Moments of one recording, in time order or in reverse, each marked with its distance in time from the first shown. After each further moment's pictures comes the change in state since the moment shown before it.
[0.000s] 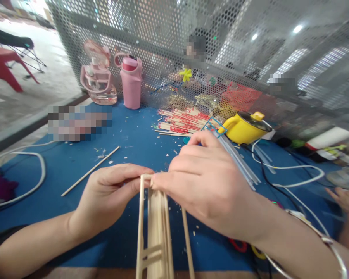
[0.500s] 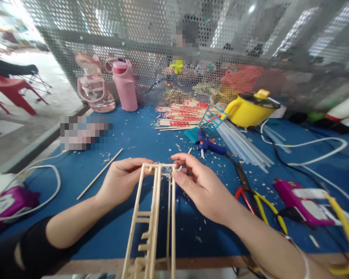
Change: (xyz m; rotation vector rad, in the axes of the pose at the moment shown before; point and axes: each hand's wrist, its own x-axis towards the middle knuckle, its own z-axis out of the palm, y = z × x) left_hand 0.011 -0.033 0.001 -0.206 -0.056 -0.340; right_hand -0.058 -0.014 0.067 0.797 0.062 0.914
